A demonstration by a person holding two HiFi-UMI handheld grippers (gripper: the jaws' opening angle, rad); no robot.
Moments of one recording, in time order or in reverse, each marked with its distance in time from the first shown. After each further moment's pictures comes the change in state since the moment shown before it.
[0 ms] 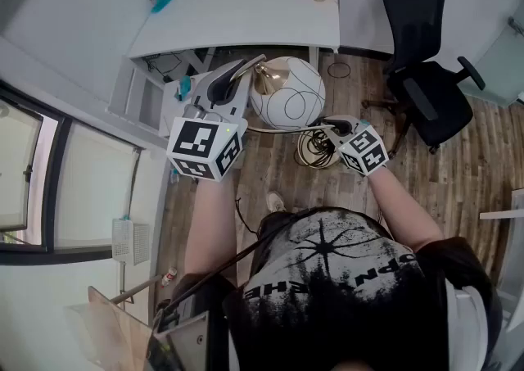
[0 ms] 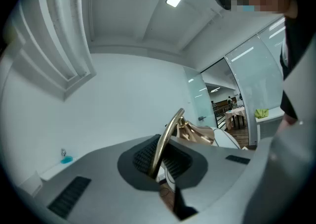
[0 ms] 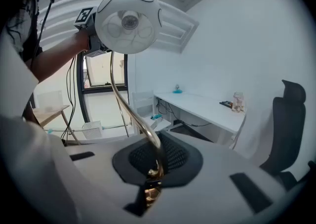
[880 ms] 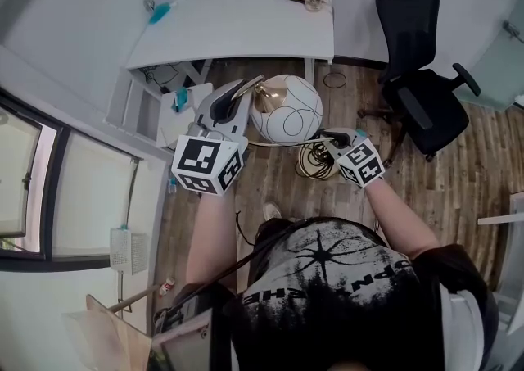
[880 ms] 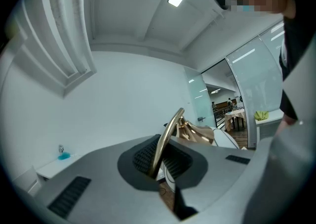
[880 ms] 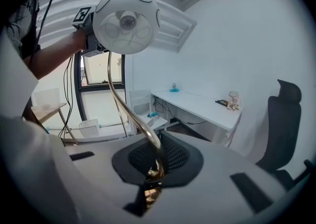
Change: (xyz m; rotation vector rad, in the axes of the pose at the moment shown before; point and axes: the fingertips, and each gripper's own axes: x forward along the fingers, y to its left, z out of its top) left arm 0.005 -0.006 -0.015 -0.025 0.002 -0.002; right arm -0.001 -0.011 -0.012 -0.001 0.013 -0.033
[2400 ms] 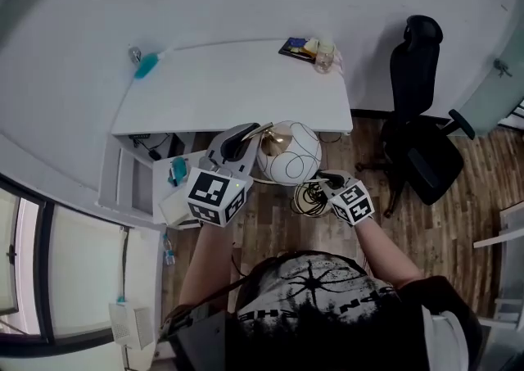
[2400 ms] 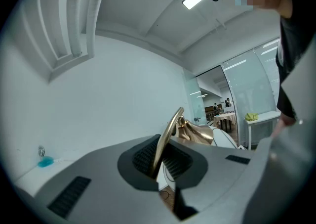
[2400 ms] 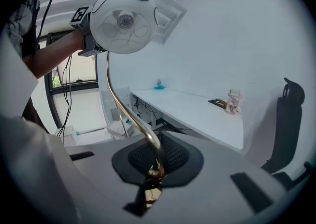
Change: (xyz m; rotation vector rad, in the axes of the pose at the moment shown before) left arm 0.115 0.204 -0.049 -0.023 -0.017 -0.195; right arm 0.187 -0.079 0.071 0.069 0.046 -0.167
